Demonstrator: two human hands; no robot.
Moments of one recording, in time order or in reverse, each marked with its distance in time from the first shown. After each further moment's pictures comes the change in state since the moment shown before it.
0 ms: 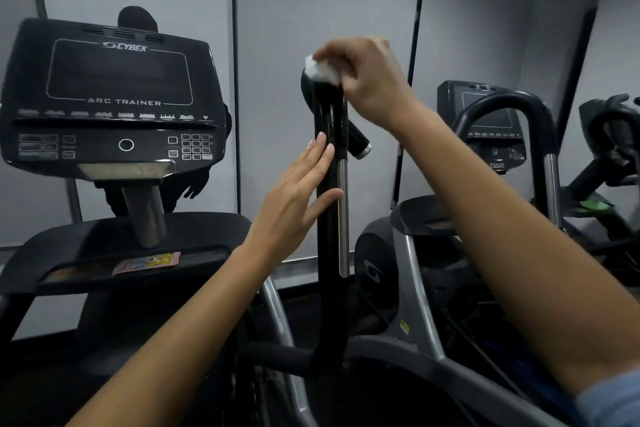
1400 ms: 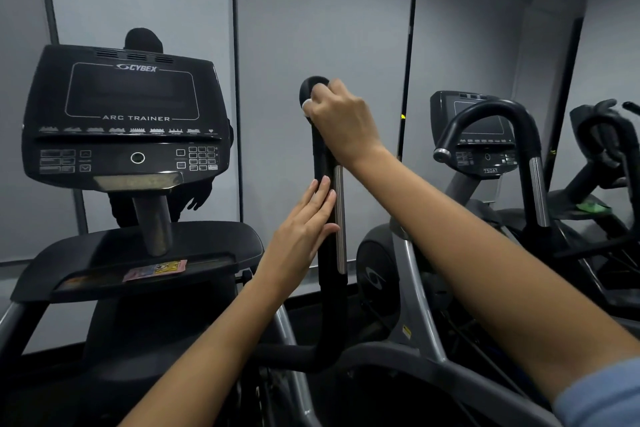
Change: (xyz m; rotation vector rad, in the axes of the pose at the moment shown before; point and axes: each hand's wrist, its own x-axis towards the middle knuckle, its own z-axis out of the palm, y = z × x) left_hand -0.036 0.019 0.011 0.092 -0.029 0.031; right_hand -0.027 -0.018 0.029 -0.913 -0.024 -0.253
